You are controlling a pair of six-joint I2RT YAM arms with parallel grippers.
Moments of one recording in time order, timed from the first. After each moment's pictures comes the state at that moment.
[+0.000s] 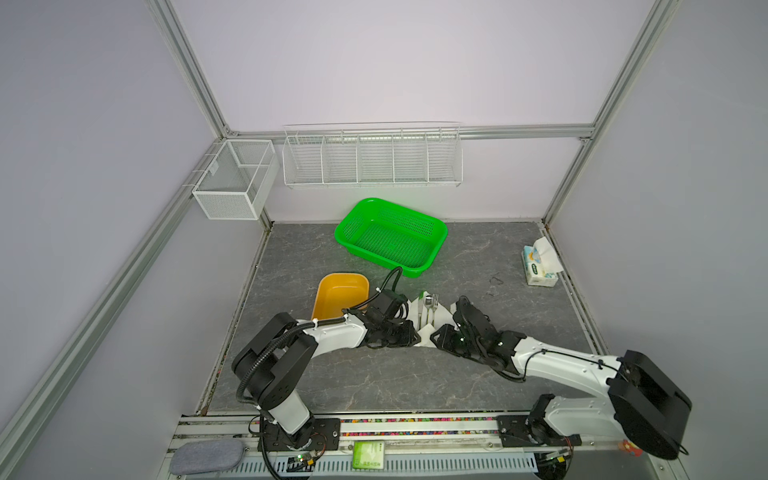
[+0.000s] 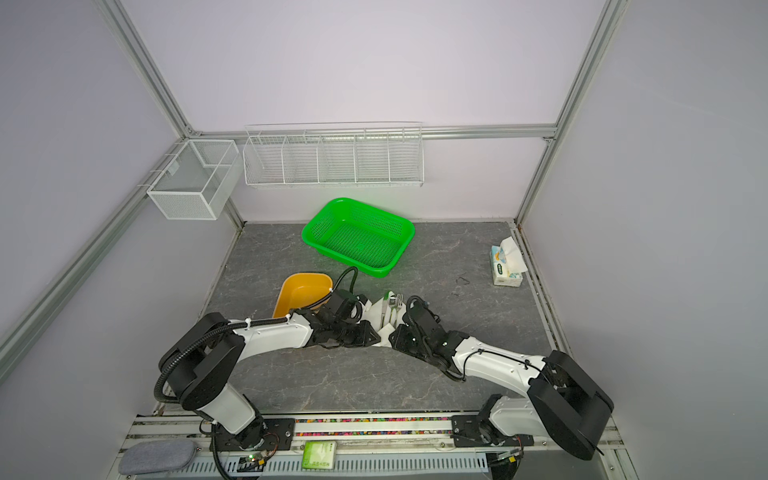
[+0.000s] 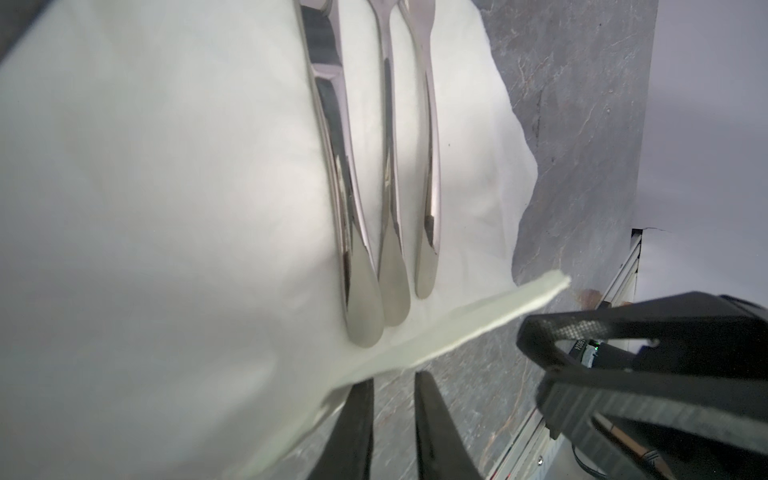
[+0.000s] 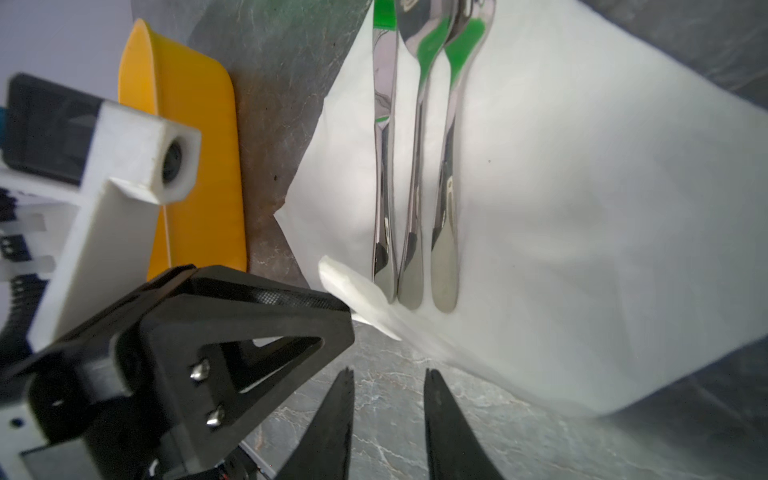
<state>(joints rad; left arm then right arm) -0.80 1.65 0.80 -0.09 0.44 -0.71 0.82 1.30 0.57 -0.10 -0.09 1.05</state>
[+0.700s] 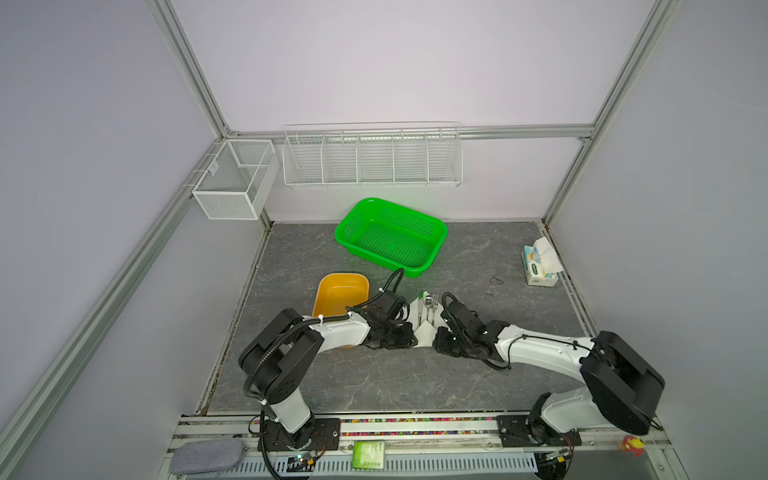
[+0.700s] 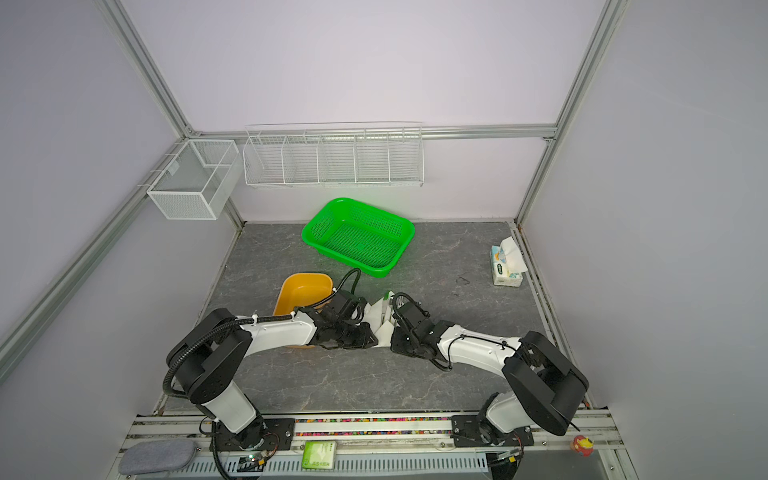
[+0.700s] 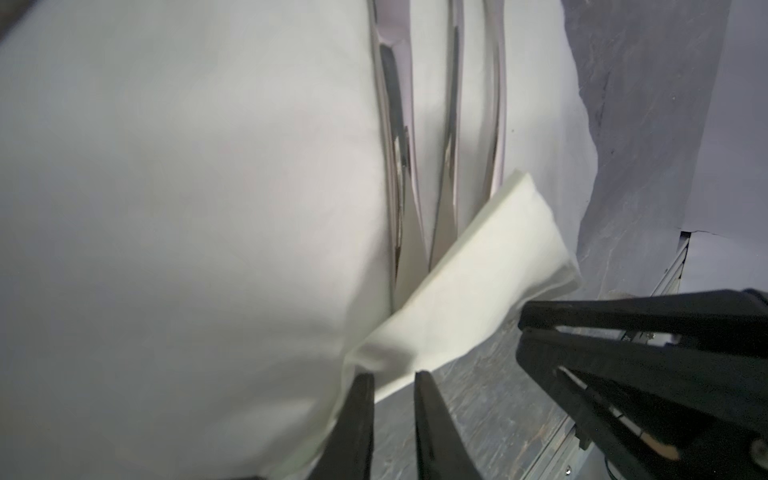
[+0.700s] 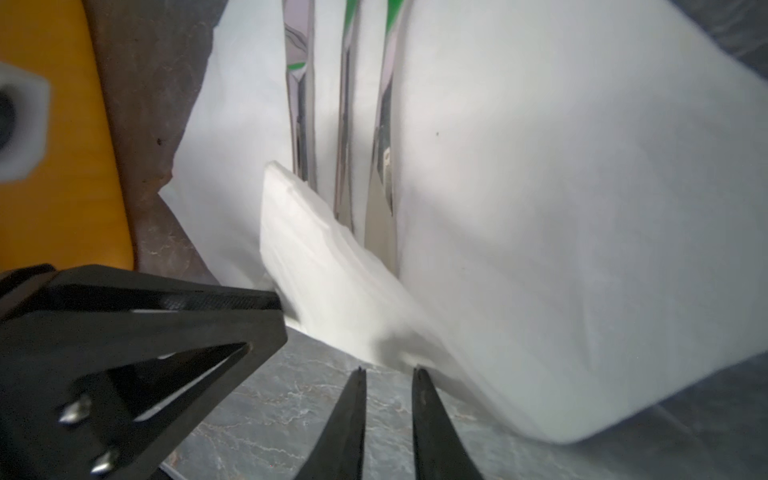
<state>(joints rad) -0.80 1.69 0.82 -0.15 0.41 -0.68 0.82 1.45 0.67 -0.26 -0.07 0.97</state>
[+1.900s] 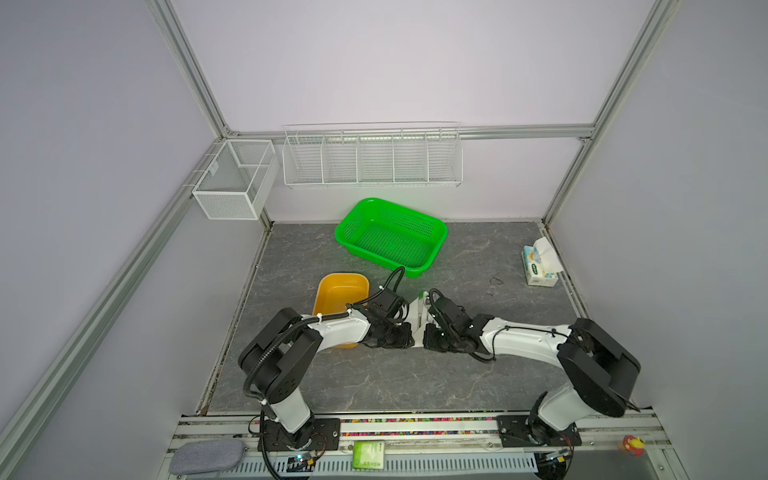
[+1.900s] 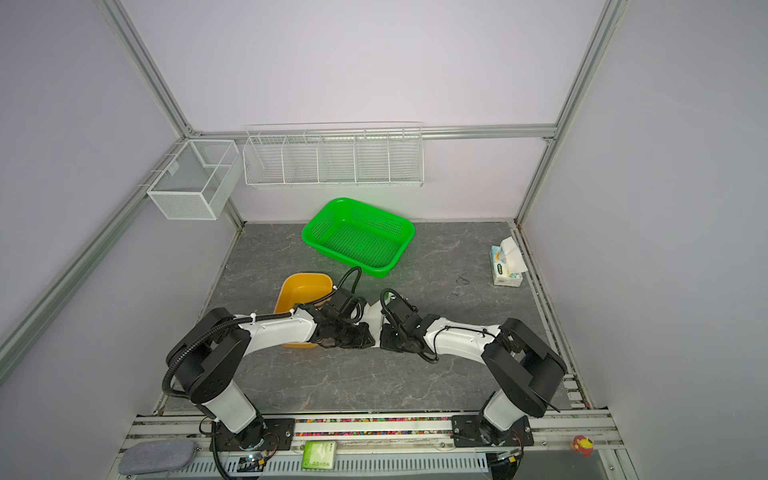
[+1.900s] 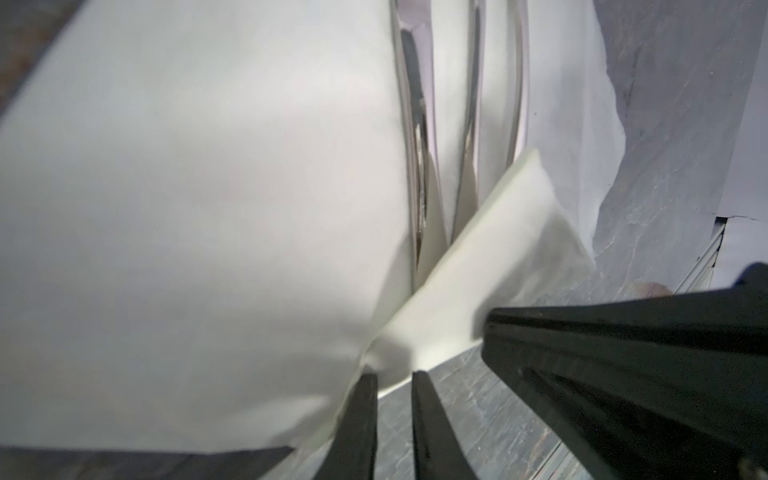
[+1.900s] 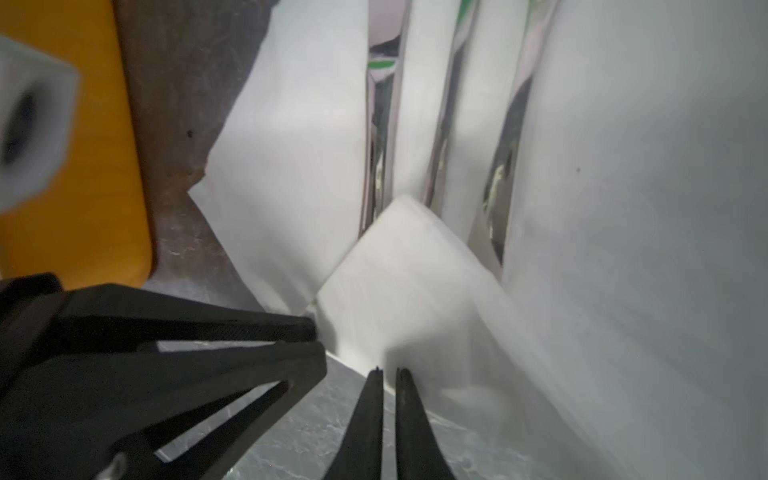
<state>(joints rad) -0.79 1.69 0.85 -0.25 0.40 -0.62 0.85 1.59 0.77 -0.23 -0.11 0.94</state>
